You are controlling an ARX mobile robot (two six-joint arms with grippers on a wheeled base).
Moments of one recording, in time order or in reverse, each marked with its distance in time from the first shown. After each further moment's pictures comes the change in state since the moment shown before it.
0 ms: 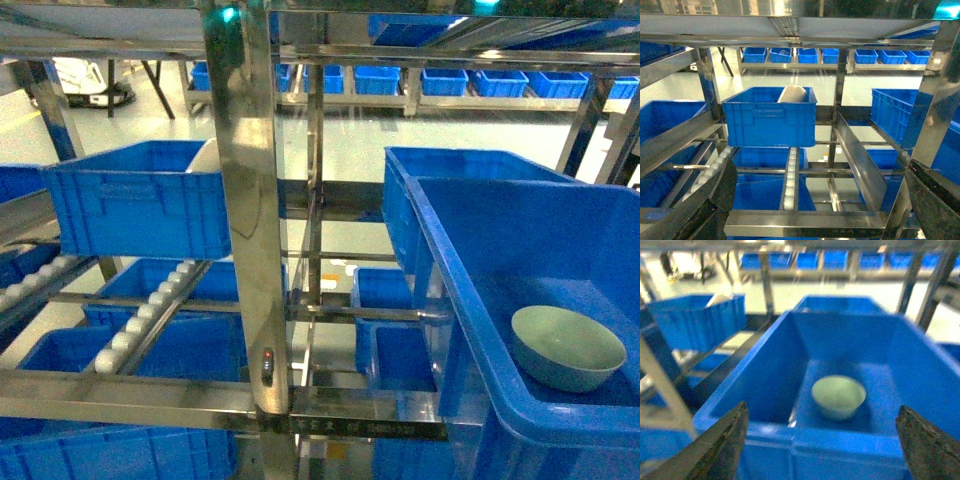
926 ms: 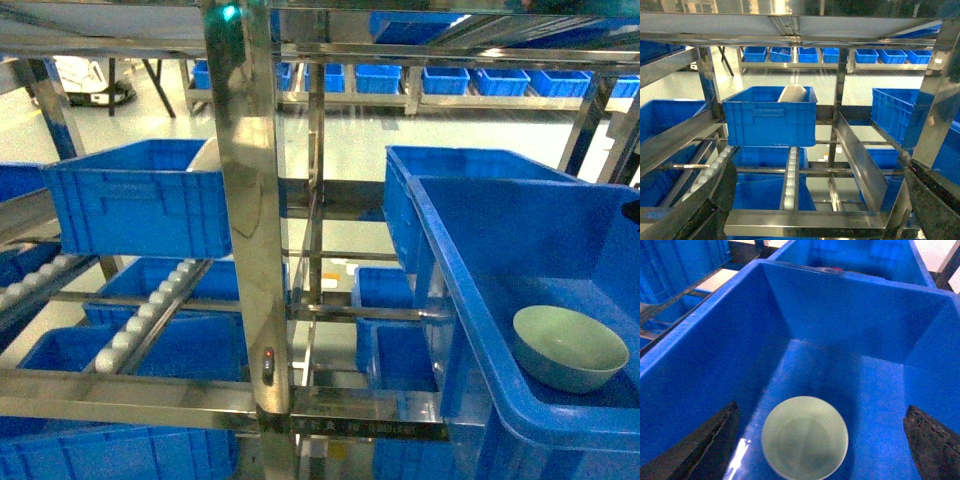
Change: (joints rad) left arm 0.000 0.000 0.000 0.000 -0.001 0.000; right arm -0.162 1.622 0.766 0.623 -0.146 -0.253
